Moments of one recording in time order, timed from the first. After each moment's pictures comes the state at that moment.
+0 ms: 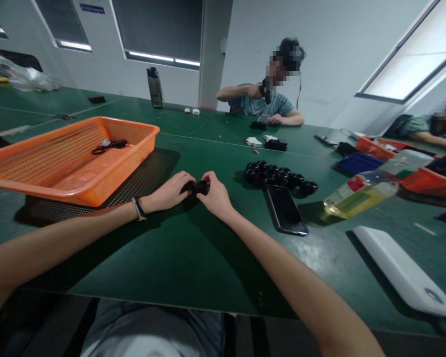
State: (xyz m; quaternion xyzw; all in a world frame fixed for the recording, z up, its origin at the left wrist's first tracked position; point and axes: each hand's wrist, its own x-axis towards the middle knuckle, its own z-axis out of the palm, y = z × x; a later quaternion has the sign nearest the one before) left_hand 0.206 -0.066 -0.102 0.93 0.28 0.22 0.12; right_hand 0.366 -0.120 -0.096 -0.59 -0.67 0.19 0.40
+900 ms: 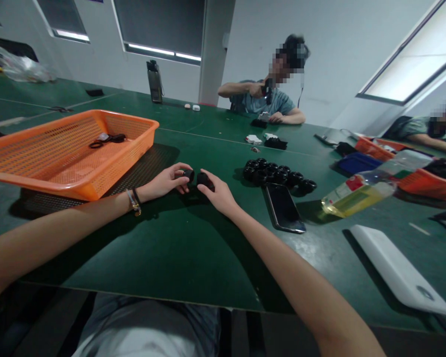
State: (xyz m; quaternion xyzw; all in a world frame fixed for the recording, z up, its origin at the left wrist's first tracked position) left_hand 0.206 -0.058 -0.098 0.70 0.28 0.31 0.58; right_hand 0.386 -0.118 -0.111 -0.54 -0.70 0.23 0.41
